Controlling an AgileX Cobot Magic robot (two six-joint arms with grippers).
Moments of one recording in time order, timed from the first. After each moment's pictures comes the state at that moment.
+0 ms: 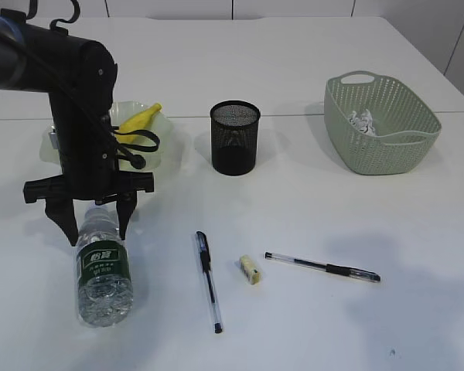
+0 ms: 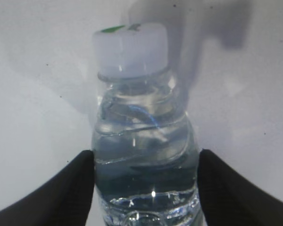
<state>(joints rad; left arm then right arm) -0.38 2.14 -1.55 0.01 1.19 -0.70 0.01 0.86 -0.95 -0.02 1.12 -0.14</state>
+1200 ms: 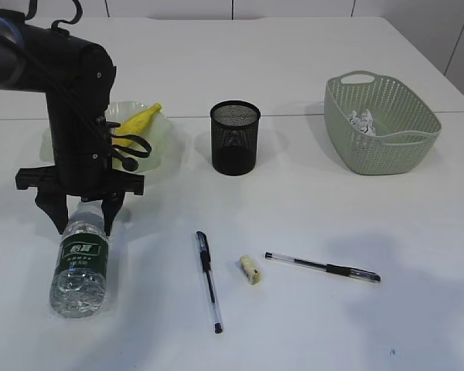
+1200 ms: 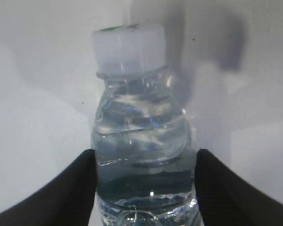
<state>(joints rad) -0.38 2.14 -1.55 0.10 1.17 -0.59 0.01 0.86 -0.95 -0.02 1.13 -0.14</state>
